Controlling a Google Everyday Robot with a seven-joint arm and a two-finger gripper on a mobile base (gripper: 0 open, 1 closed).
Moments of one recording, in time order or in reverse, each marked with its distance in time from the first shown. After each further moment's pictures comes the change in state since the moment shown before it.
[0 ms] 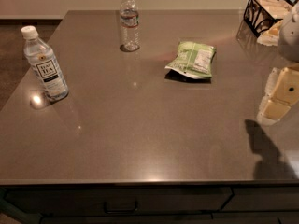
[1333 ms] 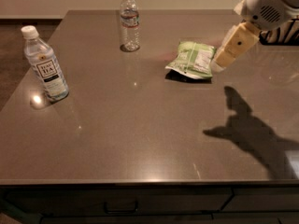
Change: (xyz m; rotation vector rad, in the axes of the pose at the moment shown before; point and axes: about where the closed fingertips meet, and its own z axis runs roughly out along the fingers) arm -0.062 -0.111 0.030 0.101 -0.245 0.178
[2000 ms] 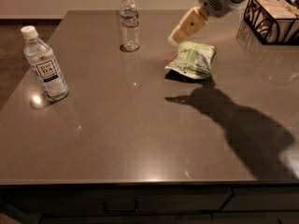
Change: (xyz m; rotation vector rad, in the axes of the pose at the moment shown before) arm -0.089 -0.055 0.069 0.076 -0.189 0.088
